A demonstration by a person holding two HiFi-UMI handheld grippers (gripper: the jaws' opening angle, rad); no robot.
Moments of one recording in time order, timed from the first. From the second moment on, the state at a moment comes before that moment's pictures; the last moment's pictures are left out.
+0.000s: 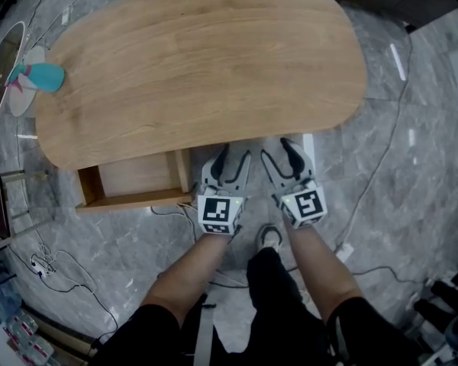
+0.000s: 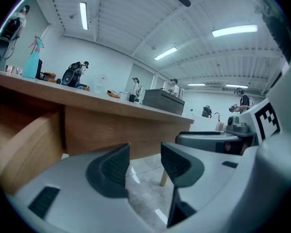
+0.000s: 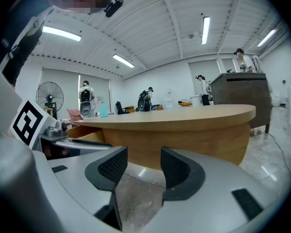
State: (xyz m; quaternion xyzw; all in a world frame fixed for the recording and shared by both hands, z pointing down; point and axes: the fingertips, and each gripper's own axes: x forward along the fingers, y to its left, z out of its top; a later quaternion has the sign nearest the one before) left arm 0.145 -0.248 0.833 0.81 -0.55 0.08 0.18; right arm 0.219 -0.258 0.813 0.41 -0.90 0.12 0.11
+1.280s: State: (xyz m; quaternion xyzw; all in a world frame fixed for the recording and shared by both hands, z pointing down) left arm 0.002 -0.108 0.601 0.75 -0.63 0.10 0.17; right arm 0.150 -0.149 0.576 0.38 -0.91 0.14 0.06
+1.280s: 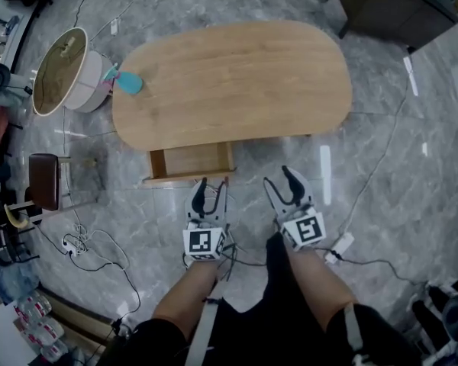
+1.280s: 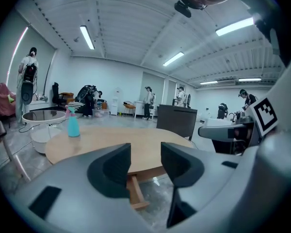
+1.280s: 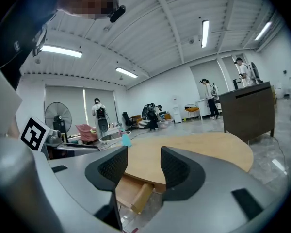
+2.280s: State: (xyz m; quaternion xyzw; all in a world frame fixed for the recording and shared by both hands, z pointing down) left arm -0.206 0.000 0.677 0.78 -0.59 0.14 0.17; right arm -0.055 -0.023 0.665 0.41 -0.89 0.16 0.12
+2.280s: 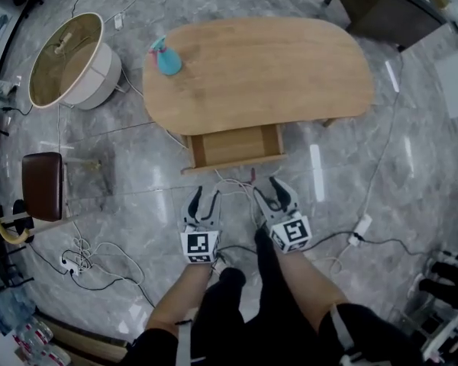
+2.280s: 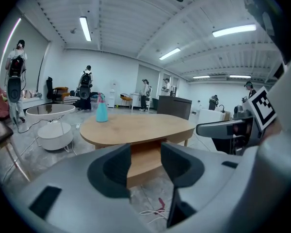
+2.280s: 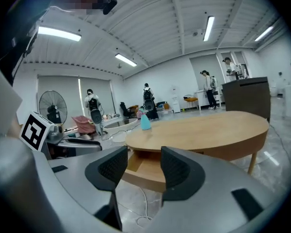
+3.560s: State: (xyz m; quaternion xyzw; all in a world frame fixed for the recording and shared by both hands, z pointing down) left arm -0.199 -0.059 0.852 0.74 -0.62 0.14 0.22; right arm -0.072 -0.081 0.854 0.35 -0.90 0.22 0.16
